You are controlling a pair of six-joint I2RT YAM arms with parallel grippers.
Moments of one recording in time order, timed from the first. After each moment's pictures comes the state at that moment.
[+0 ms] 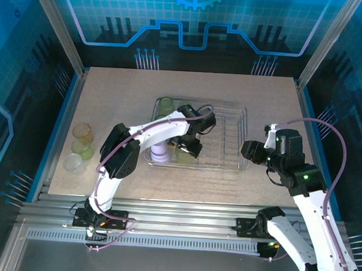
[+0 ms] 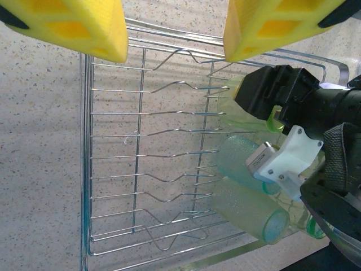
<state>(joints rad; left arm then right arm) -0.80 2.10 1.81 -1.27 -0.11 -0.46 0.23 0.73 0.93 -0.91 -0.18 0.46</state>
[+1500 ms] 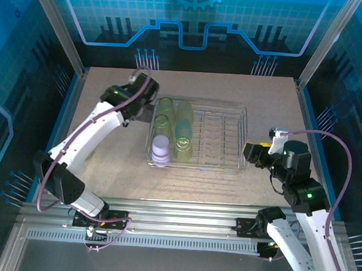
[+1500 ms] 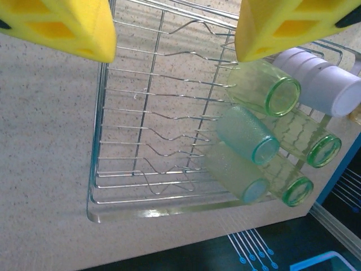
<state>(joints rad) -0.41 1.52 1.58 -1.20 -0.52 -0.34 0.22 0.55 0.82 -0.76 -0.15 0.31</state>
